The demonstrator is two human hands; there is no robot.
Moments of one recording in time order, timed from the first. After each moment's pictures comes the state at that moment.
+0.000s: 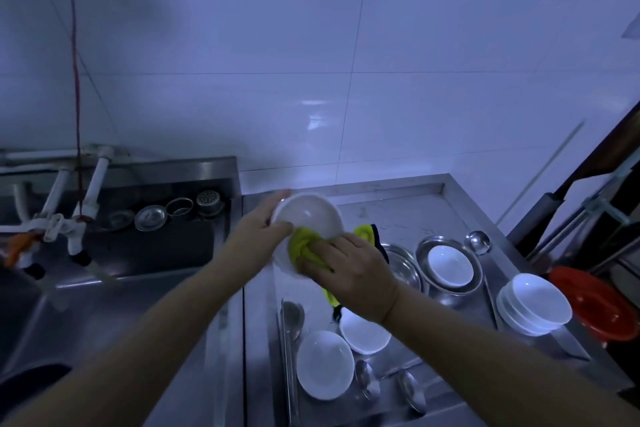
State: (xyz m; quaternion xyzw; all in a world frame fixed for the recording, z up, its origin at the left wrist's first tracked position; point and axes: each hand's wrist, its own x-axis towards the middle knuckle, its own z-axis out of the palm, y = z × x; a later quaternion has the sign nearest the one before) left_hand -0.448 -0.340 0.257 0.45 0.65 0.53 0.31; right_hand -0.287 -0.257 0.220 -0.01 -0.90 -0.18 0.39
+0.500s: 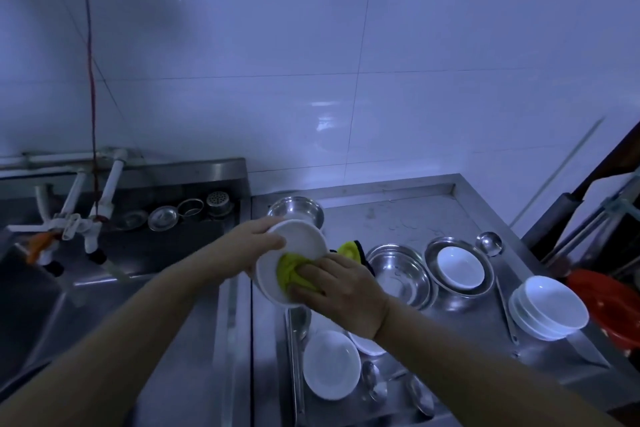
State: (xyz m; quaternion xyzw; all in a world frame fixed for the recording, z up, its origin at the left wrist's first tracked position) left_hand -0.475 -0.354 0.259 0.46 0.65 0.41 0.44; right_hand -0.288 -0.267 0.195 0.05 -0.92 -0.12 0.38
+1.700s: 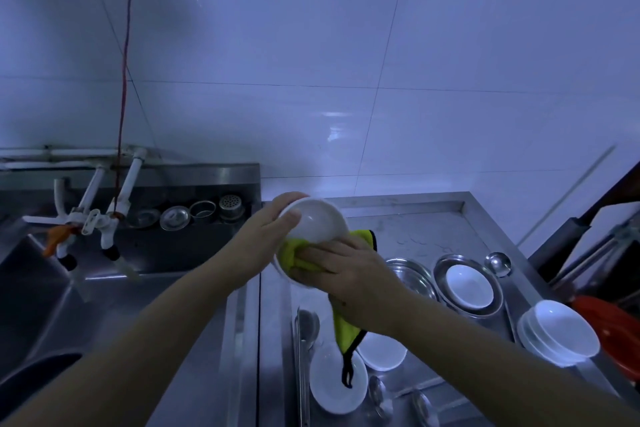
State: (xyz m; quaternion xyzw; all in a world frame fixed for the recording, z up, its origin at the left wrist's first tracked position) left_hand -0.481 -0.355 0.269 0.50 0.58 0.53 0.35; right_hand -0.300 -0.277 0.253 0.03 -0.97 -0.07 0.24
